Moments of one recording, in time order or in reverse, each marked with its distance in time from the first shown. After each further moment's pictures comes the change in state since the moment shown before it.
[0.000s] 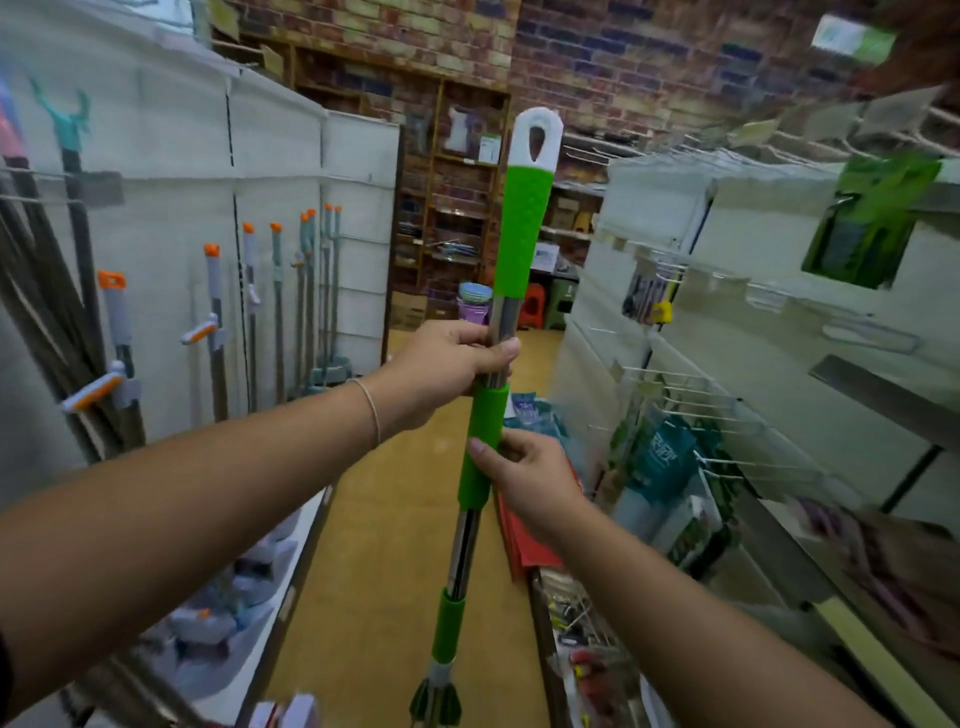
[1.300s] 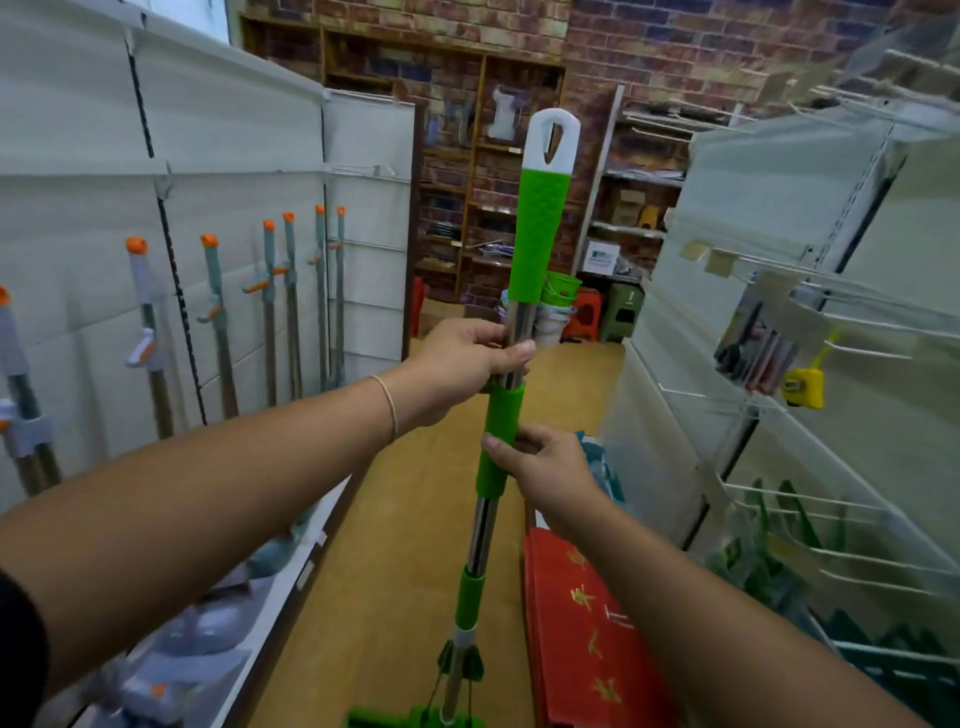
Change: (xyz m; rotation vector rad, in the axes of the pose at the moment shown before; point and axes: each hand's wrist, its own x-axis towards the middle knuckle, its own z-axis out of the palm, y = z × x) left_hand 0.464 -0.120 0.005 0.098 0.063 -0.042; right_hand 0.471 0.098 -0.121 0.033 -0.089 0.033
